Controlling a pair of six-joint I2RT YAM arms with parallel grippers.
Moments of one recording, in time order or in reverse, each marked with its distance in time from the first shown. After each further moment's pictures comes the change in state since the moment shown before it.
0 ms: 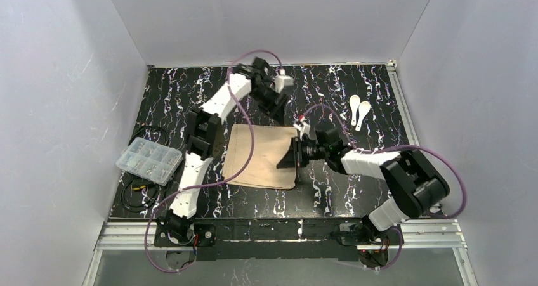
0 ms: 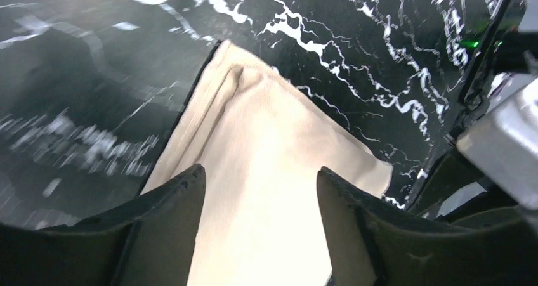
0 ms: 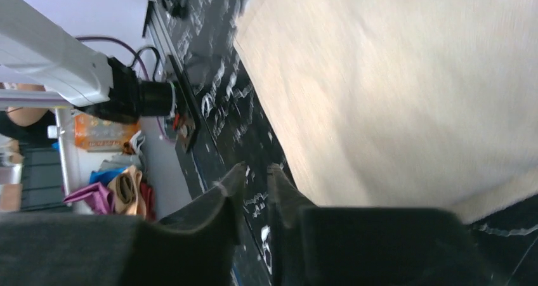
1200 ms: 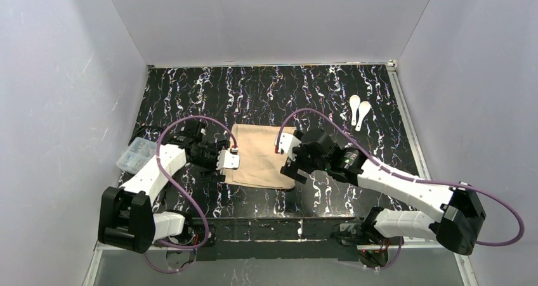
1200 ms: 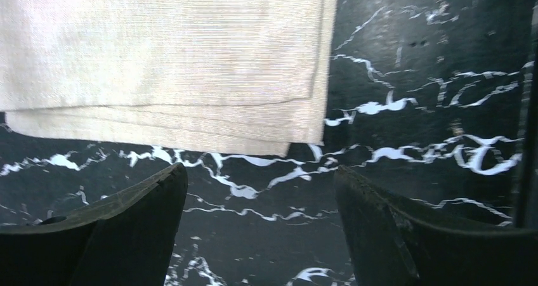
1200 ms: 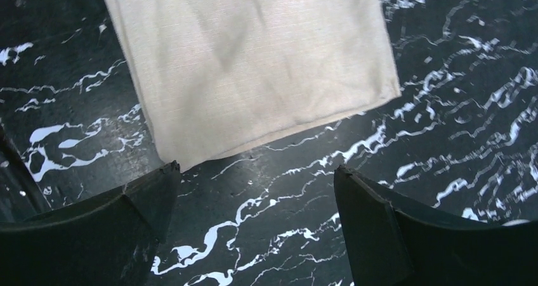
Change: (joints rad) left arm 0.264 -1.286 -1.559 0.280 -0.167 1.091; right arm 0.341 -0.422 0.293 -0.838 0.776 -1.075
